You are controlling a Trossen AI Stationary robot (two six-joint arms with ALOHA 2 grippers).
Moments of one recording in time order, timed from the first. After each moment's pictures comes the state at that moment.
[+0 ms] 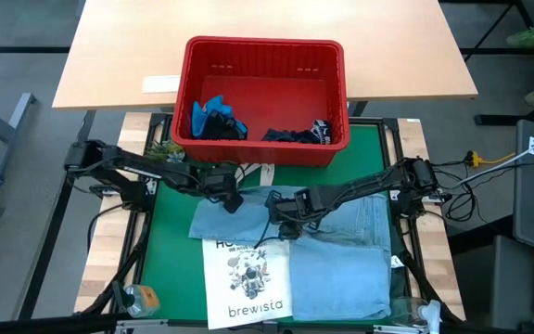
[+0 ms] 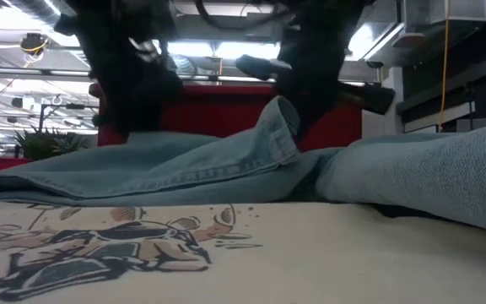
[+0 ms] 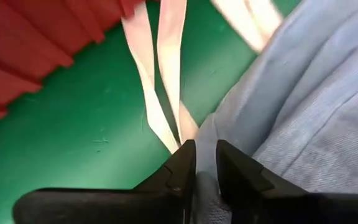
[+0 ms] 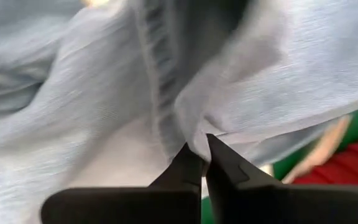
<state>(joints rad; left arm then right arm) 0.00 1.43 0.80 -0.52 -0.34 -0.80 0.20 1.90 1.43 -0.78 0.24 -1.05</state>
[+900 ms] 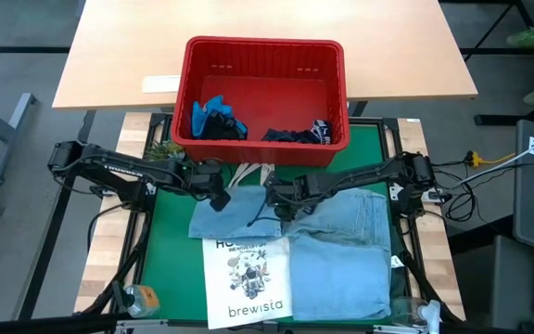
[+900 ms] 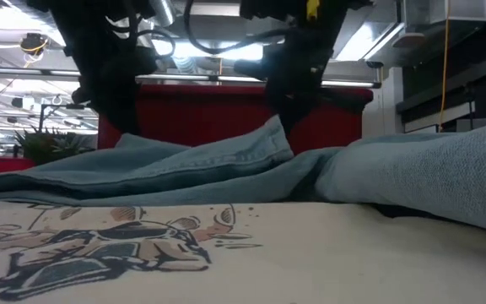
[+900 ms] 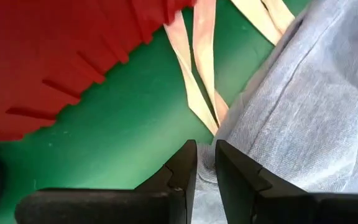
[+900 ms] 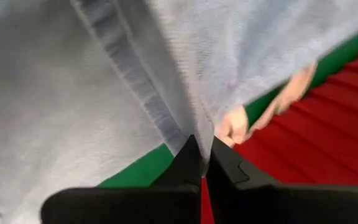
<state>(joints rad) -0.04 1.26 0.80 -0.72 -0.42 -0.80 0.10 1.90 1.47 -0.81 0.36 -1.06</state>
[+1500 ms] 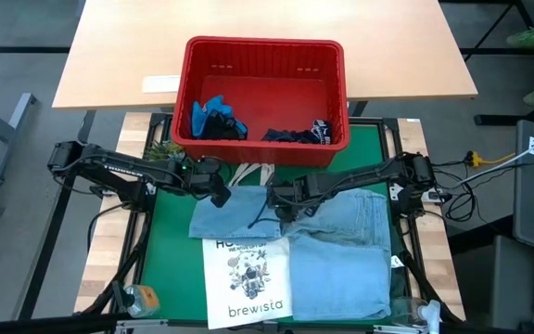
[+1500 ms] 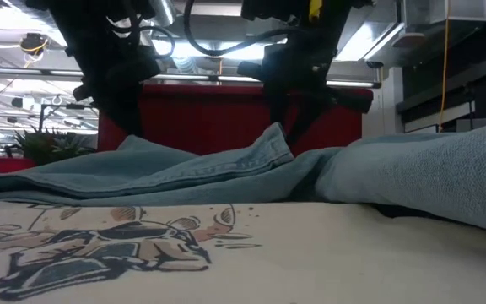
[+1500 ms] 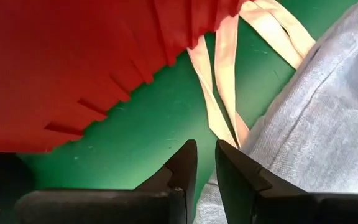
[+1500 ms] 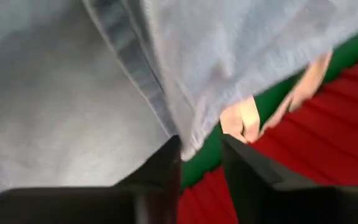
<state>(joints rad) -0.04 1.26 0.80 -0.72 -0.52 -0.81 0.10 1.90 1.47 -0.84 0.36 -0.99</state>
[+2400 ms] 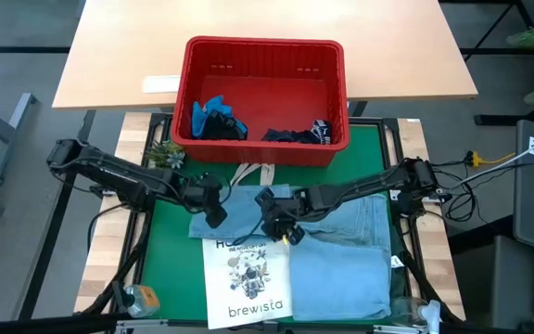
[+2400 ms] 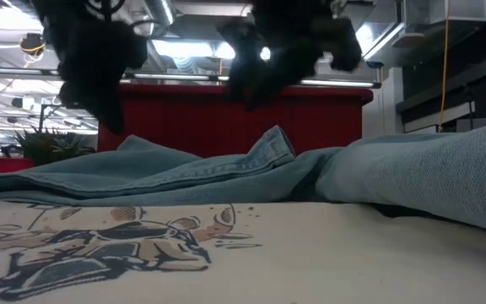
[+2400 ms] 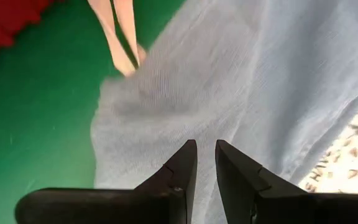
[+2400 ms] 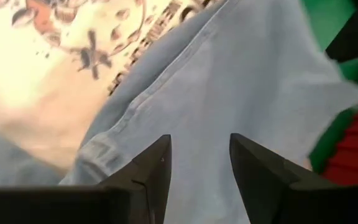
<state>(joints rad) -0.18 1.25 0.79 -0.69 -0.28 -0.88 0.20 1.90 1.53 -0.62 0.09 -0.68</state>
